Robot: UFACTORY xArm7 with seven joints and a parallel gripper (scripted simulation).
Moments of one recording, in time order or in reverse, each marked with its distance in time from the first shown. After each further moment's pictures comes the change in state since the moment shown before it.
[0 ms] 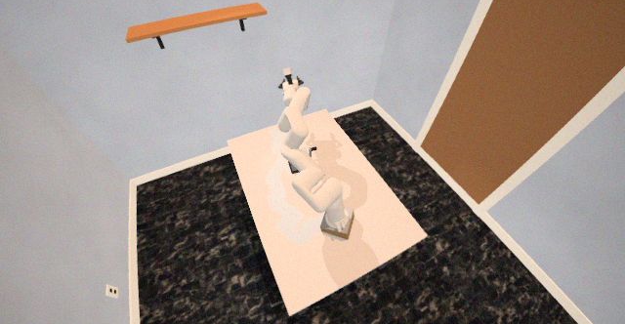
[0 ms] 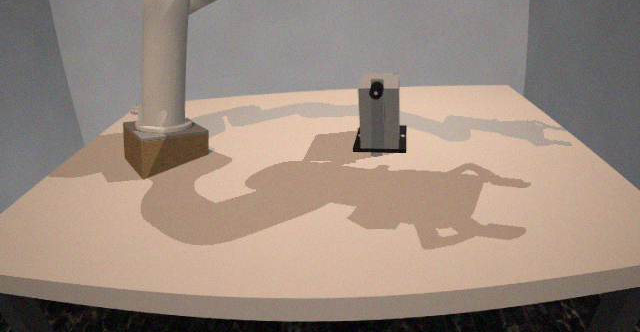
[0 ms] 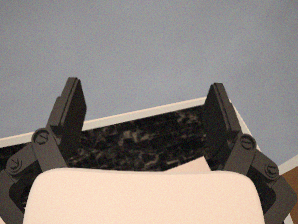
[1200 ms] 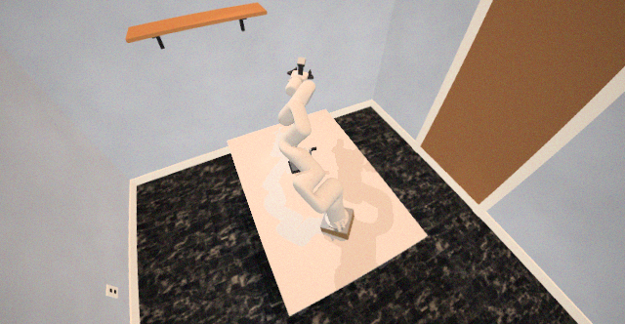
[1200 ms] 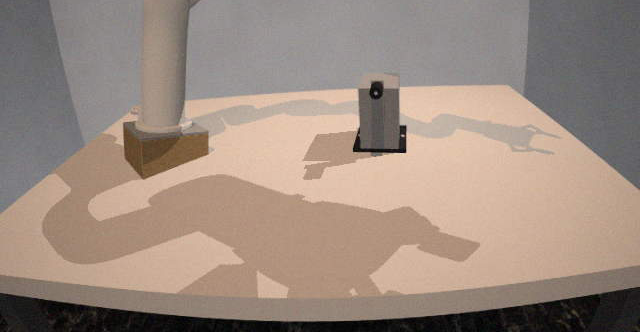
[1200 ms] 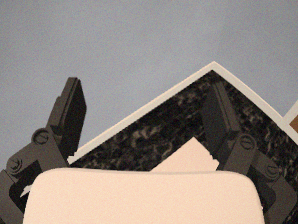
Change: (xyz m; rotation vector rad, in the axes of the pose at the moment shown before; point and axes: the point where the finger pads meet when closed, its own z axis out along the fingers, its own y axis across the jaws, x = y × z) arm 0.061 0.094 -0.030 -0.240 -0.034 0.298
